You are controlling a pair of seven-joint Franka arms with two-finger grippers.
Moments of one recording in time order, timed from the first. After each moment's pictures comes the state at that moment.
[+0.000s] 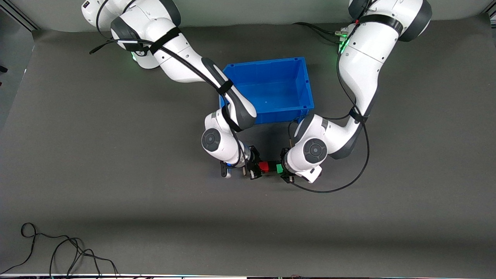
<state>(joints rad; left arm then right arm) -0.41 0.82 -0.17 -1.50 -0.12 2.33 -2.12 0.76 0.99 -0.12 -1.29 0.67 2.52 1.70</state>
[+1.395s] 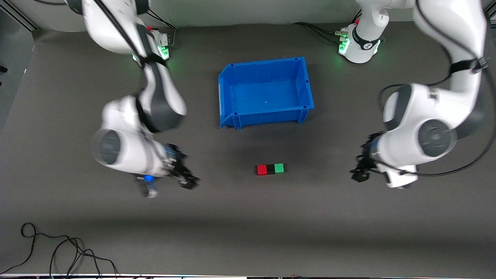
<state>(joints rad) -0.12 0.39 -0.11 -1.49 -0.01 1.75 -1.17 0.72 0.60 -0.58 -1.24 0.48 1.66 1.06</state>
